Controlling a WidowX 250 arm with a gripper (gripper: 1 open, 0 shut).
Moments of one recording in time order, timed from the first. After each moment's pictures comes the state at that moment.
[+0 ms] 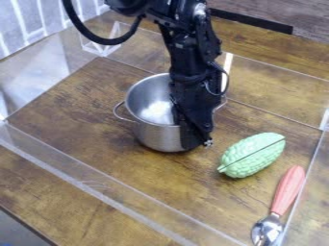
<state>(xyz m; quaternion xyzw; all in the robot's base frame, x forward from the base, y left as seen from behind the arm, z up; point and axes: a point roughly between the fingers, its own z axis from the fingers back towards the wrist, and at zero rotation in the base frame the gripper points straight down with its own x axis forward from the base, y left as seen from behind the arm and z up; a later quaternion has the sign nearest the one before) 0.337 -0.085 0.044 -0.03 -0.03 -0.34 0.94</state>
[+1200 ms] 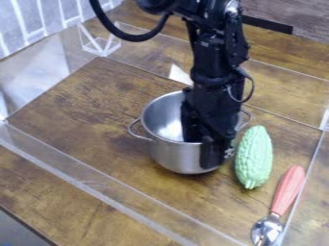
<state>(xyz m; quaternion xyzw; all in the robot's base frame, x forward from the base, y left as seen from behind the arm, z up) 0.332 -0.097 0.057 -0.02 -0.01 -0.31 0.95</state>
